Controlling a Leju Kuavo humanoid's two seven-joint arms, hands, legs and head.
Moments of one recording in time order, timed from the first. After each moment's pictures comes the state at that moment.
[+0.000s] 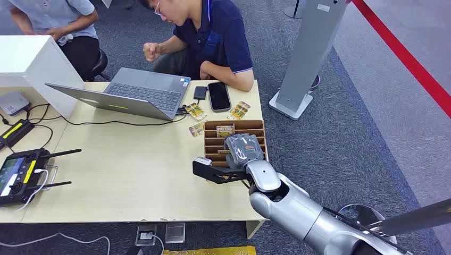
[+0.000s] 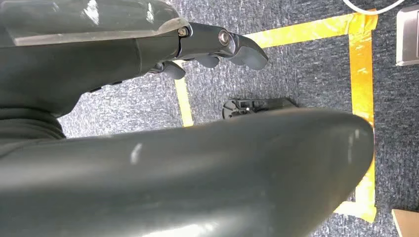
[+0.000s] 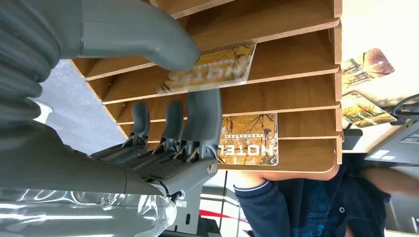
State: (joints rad) left arm -0.14 0.05 -1.30 -0.20 1.23 0.23 -0.04; right arm -0.68 -0.07 1.04 -1.05 0.88 -0.02 0.53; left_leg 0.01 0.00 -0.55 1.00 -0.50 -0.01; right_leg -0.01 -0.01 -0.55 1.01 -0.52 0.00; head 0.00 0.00
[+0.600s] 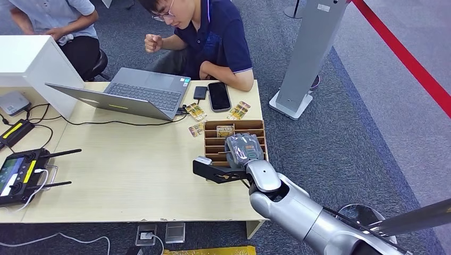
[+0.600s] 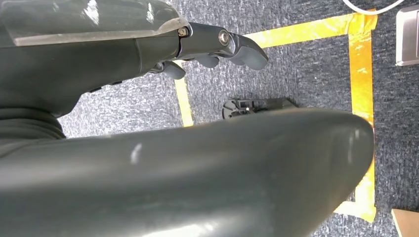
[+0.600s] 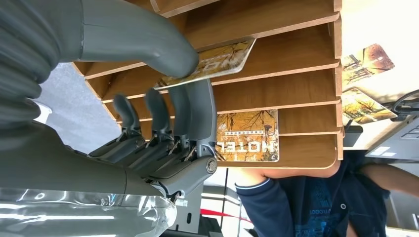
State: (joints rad) left arm -0.14 0.06 -1.30 -0.20 1.22 0.20 -0.07; right arm -0.68 -0.07 1.04 -1.03 0.87 -0.02 0.52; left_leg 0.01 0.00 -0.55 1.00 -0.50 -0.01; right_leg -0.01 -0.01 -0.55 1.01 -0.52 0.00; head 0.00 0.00
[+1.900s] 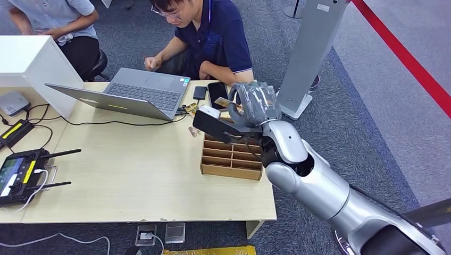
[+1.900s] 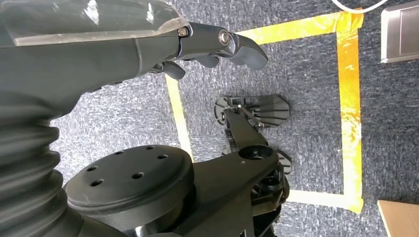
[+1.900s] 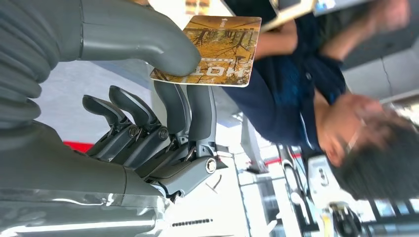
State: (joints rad) left arm -0.14 0.05 -1.30 -0.20 1.23 0.20 -0.09; right arm -0.84 -0.20 0.90 -1.48 0.80 -0.02 0.58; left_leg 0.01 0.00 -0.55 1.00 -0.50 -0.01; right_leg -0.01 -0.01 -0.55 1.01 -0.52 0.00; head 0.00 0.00
